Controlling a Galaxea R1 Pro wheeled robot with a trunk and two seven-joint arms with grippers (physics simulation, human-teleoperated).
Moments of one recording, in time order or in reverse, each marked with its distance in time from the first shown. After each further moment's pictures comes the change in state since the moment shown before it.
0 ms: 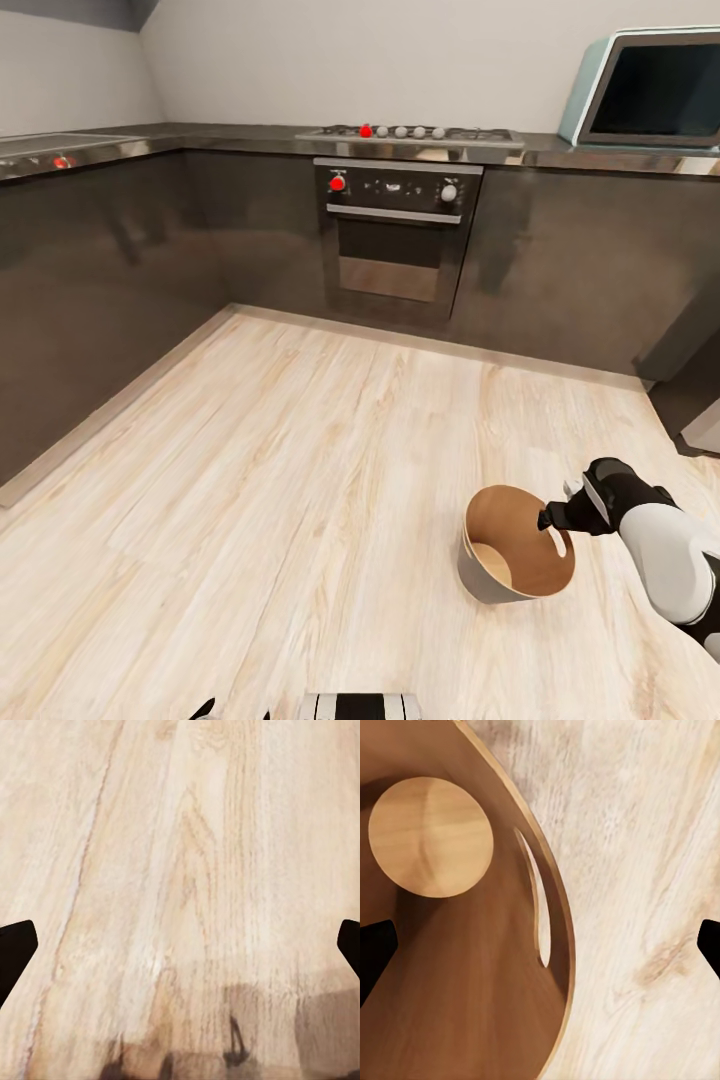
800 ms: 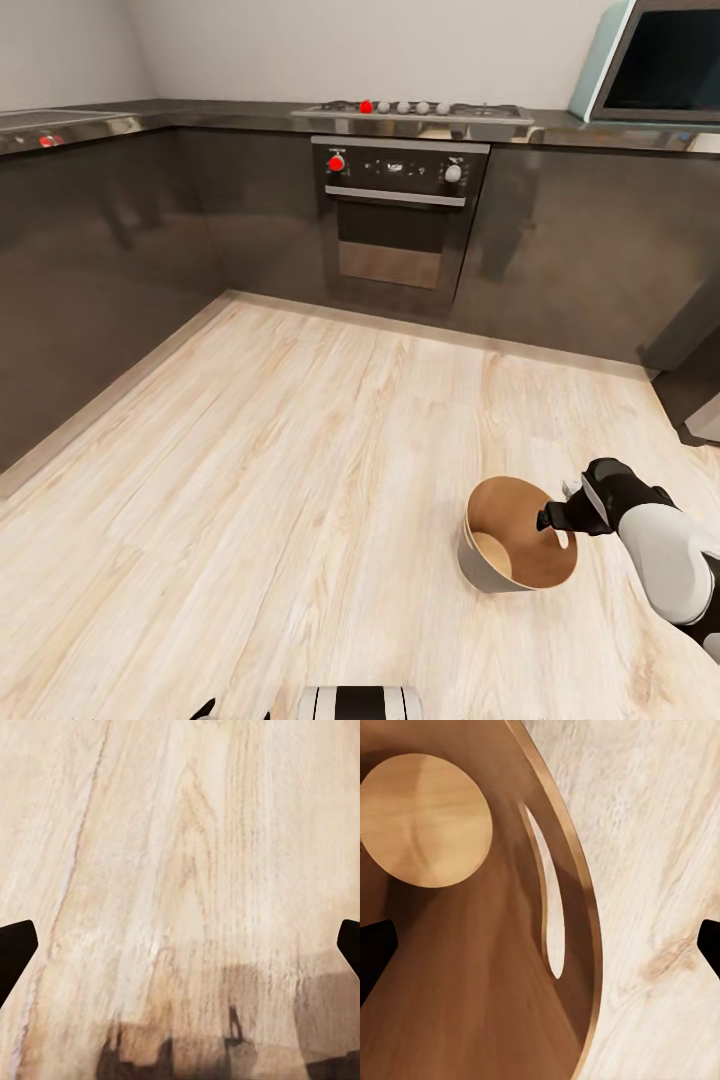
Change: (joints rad) left arm 0.000 0.000 -0.002 0.001 0.000 0.000 0.000; right arm 0.000 0.003 0.001 0.002 0.000 -0.002 0.003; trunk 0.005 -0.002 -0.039
